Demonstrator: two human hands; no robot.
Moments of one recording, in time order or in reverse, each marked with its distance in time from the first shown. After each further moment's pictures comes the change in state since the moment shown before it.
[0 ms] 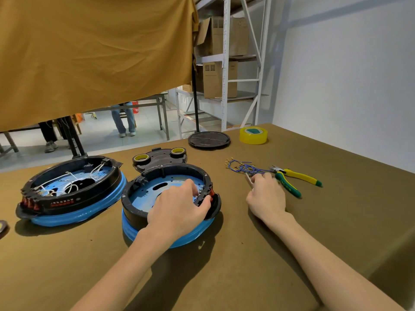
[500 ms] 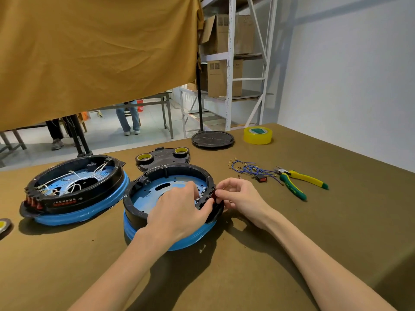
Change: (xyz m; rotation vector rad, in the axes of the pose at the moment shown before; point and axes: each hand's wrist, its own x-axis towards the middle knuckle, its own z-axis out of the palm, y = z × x) left_hand 0.001 -0.004 0.001 0.004 -0.007 0.059; right_hand -0.005 -0.030 0.001 1.241 -0.544 -0.164
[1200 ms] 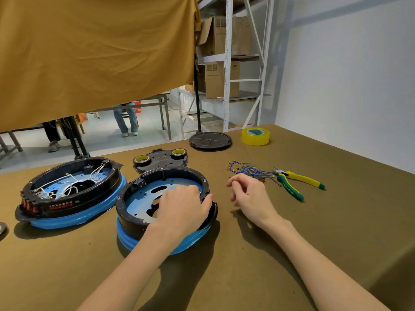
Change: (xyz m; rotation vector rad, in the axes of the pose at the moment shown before) left_hand 0.018 0.018 0.008 0.284 -0.058 -0.076; right_hand -0.002 0.006 -0.014 -0.446 0.307 -0.180
